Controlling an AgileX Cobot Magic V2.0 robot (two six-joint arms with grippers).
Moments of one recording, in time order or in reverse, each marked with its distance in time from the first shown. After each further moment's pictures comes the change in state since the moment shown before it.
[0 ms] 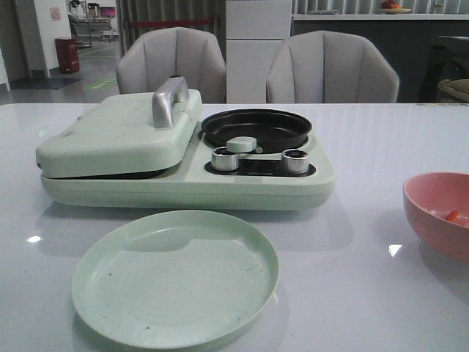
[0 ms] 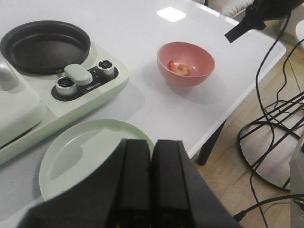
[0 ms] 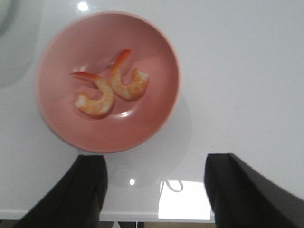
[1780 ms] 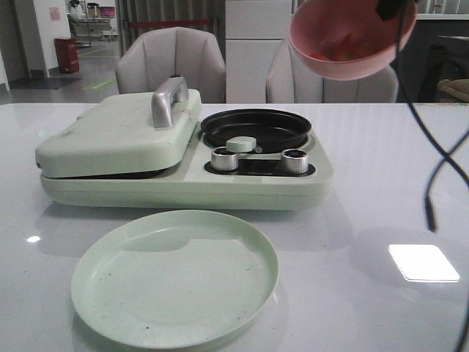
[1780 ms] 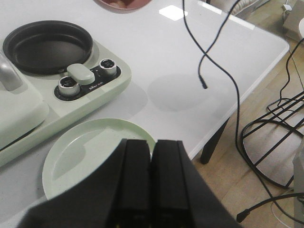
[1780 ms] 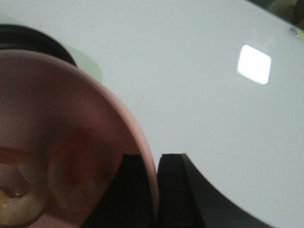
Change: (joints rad) left arm 0.000 0.000 0.000 0.010 -0.003 0.000; right arm 0.354 0.567 -0.776 -0.422 -0.078 0.131
